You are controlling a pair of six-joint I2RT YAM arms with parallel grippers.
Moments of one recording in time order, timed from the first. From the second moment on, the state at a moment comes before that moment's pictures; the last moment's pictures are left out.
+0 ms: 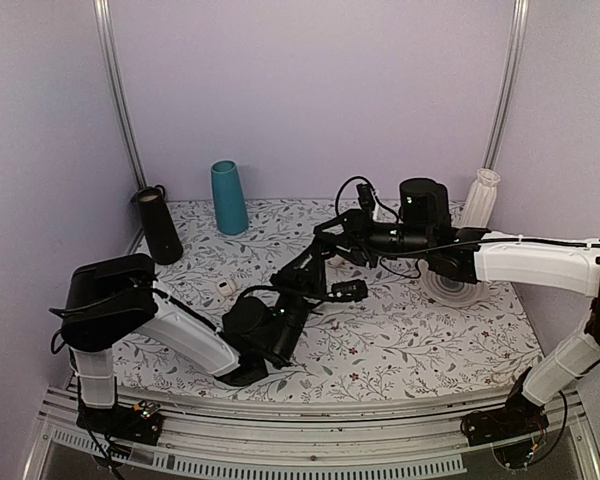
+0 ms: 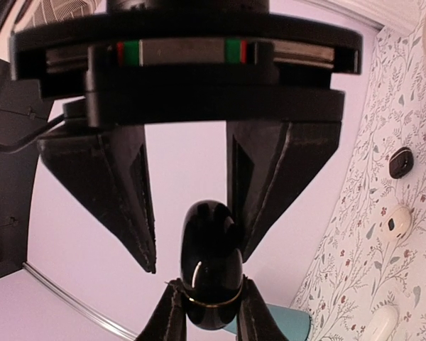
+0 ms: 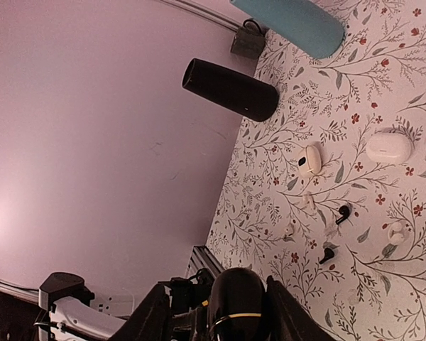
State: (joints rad) left arm -1.26 2.00 0.90 1.53 -0.86 1.62; right arm 0.80 1.51 1.06 0.21 -0.39 1.05
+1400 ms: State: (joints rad) left arm -0.93 1.35 0.89 0.42 0.12 0.15; right arm 0.68 1.40 1.12 0.05 -0.37 0.70
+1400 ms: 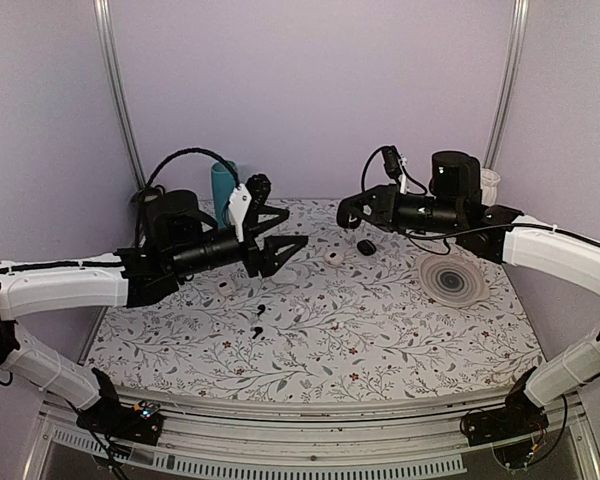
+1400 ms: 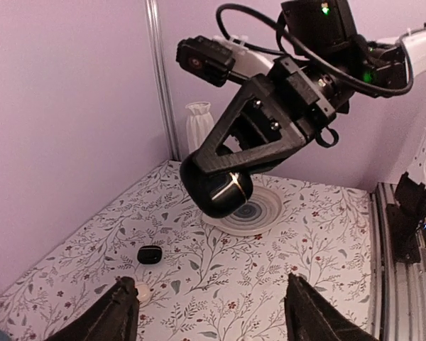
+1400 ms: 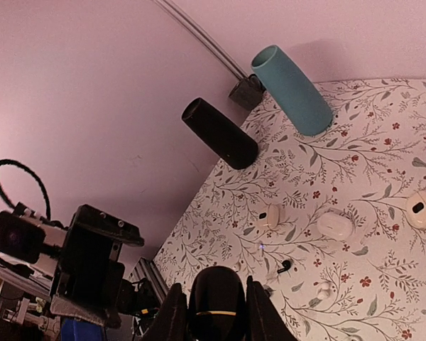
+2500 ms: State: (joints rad) left arm -0.71 1.51 0.89 0.76 0.89 -0.74; right arm 0.78 1.55 1.36 -0.04 -0.70 0.43
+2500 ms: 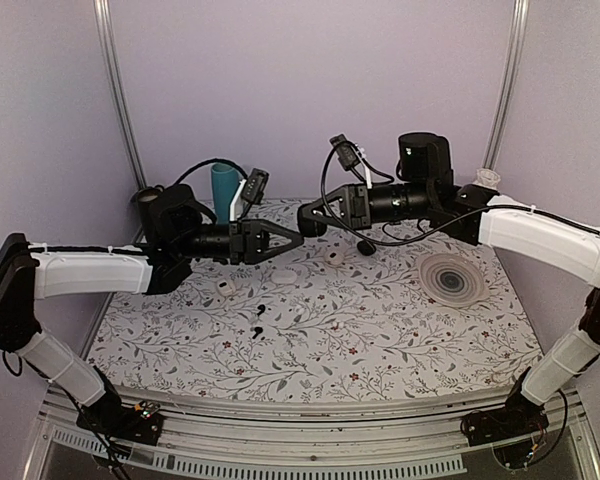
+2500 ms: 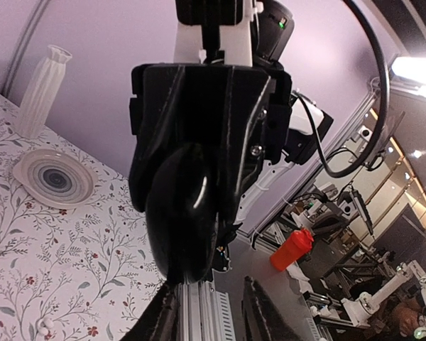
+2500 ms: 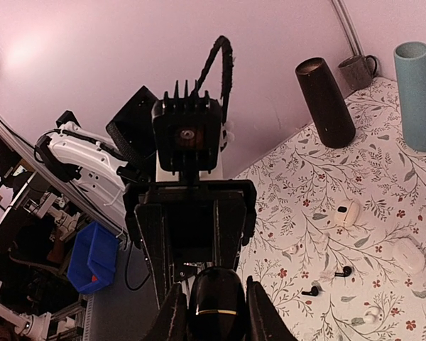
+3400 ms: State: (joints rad) left arm -0.71 1.50 0.89 0.78 0.84 -0.73; right arm 0.81 1.59 1.39 -0.04 -0.74 0.46
